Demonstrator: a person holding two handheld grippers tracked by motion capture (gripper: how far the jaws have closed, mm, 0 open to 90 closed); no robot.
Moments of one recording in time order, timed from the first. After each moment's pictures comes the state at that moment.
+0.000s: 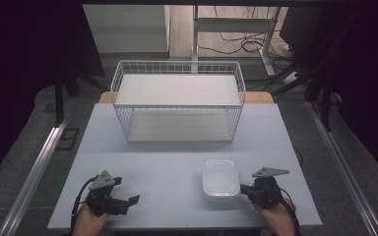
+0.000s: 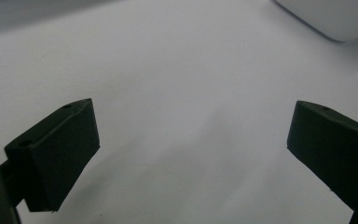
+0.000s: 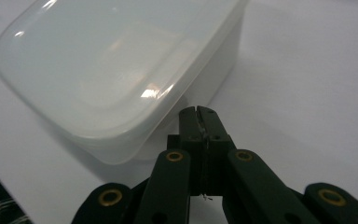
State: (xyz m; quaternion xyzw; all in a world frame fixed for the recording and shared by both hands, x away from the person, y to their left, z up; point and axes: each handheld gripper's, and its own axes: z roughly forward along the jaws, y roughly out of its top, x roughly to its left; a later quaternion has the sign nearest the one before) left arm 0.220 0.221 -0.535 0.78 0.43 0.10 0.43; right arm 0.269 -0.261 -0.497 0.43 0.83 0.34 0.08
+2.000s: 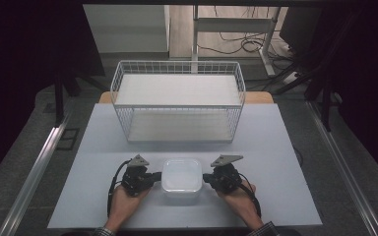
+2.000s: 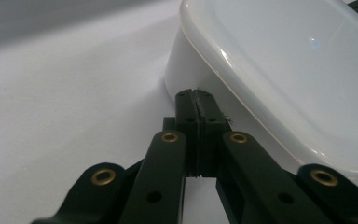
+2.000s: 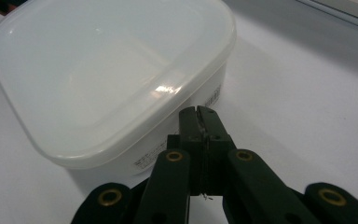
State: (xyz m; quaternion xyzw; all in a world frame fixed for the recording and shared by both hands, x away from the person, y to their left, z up) left arm 0.280 0.143 -0.528 0.79 0.45 0.05 0.42; right arm 0.302 -0.157 -0.500 0.33 0.87 0.36 0.08
